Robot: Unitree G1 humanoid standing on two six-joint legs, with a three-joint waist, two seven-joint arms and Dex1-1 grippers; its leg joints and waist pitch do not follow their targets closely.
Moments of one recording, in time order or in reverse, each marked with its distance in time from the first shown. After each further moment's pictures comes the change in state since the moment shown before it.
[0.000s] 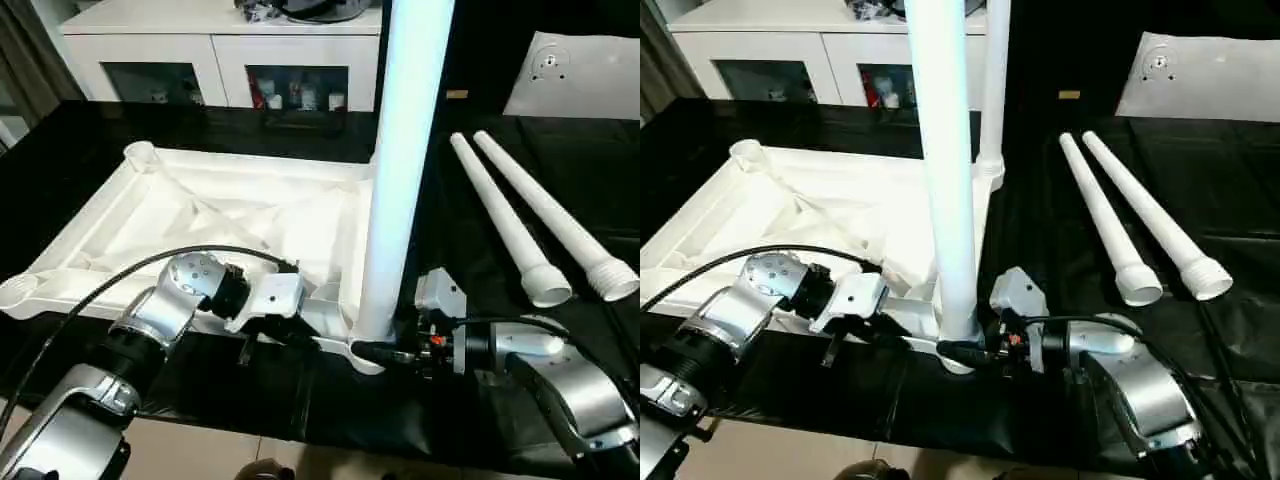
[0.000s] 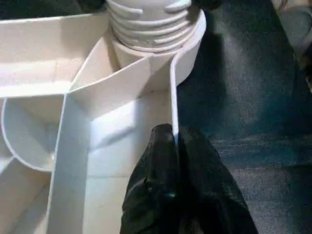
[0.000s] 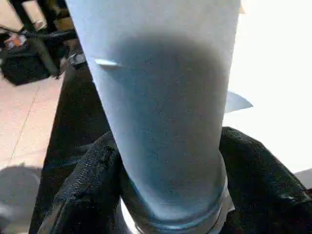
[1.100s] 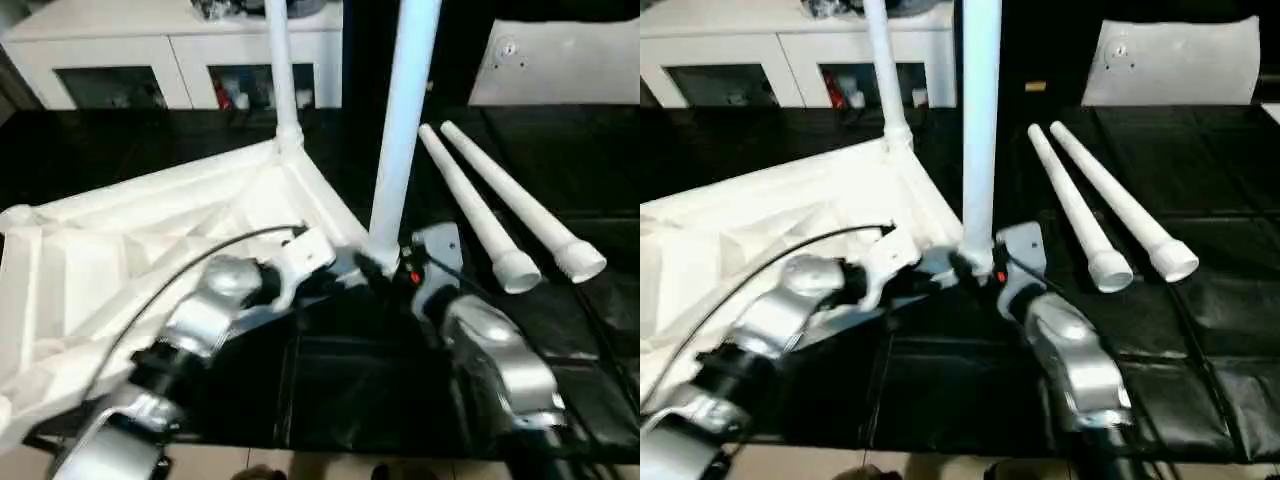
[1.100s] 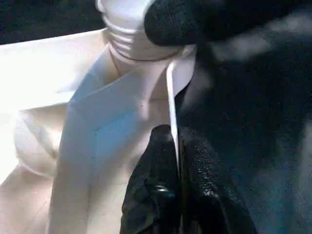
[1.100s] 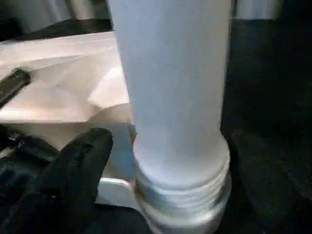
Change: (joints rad) left arm 0.062 -0.127 0.091 -0.159 0.063 0.319 0.423; right arm -0.073 0.266 -0.147 0.133 -0.105 -0.023 -0.463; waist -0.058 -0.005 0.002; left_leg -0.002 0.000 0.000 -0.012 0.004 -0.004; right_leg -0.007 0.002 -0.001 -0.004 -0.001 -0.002
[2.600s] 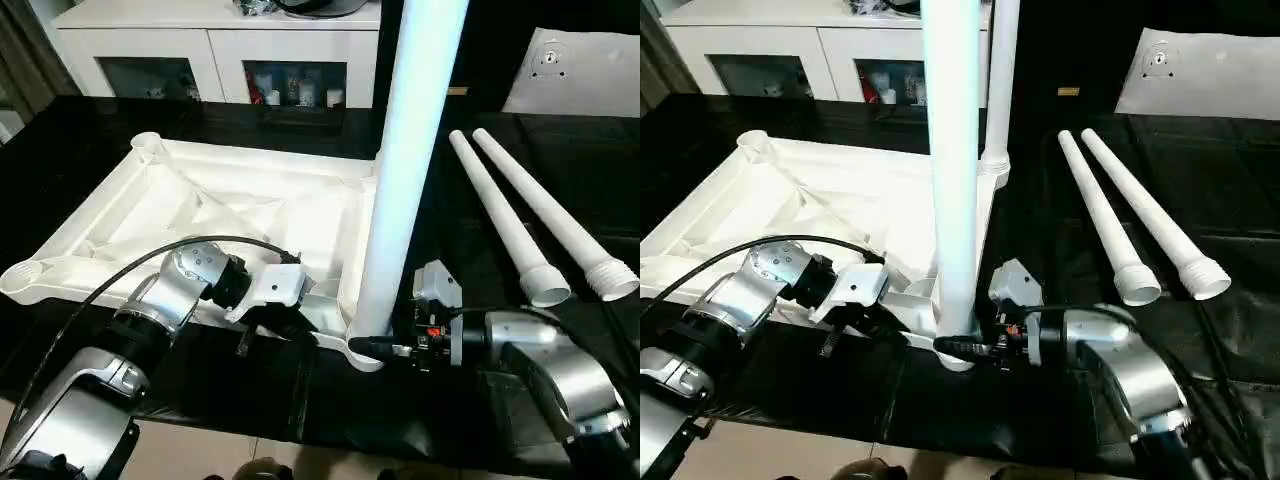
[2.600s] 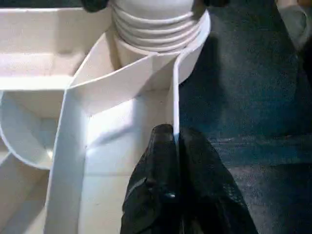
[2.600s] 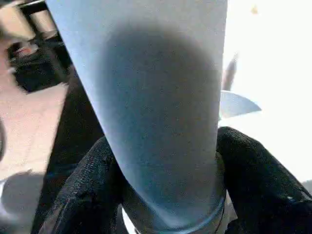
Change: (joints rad) left arm -0.115 0.097 -0.081 0.214 -0.044 -0.280 -0.435; right arm 0.036 -0.221 0.123 -0.079 0.113 0.042 0.476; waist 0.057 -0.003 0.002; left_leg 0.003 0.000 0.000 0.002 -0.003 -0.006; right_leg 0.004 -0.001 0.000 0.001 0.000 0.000
